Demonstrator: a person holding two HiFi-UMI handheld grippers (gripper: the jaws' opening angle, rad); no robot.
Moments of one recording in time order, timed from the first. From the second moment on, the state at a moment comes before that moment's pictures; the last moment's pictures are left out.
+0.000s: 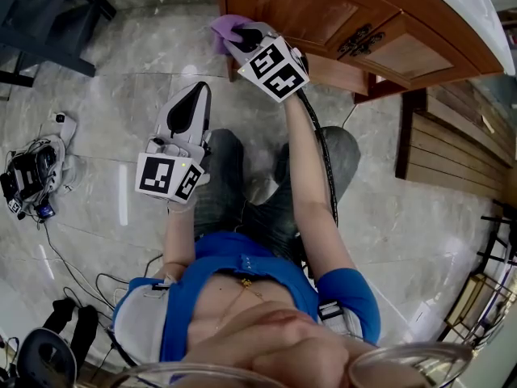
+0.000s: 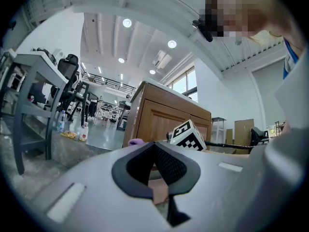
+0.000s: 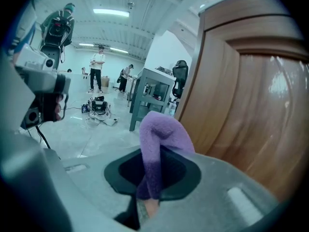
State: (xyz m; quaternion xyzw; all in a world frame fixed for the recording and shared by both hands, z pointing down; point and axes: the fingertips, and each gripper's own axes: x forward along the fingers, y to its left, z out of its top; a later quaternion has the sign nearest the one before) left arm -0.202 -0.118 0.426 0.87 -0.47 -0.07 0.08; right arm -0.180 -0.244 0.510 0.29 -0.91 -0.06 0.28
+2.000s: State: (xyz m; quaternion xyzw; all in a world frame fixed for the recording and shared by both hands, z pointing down) left arm -0.164 -0.112 0.434 0.90 -0.43 -0.07 0.09; right arm -0.030 -0.235 0.528 0.40 -0.85 -0.02 0.33
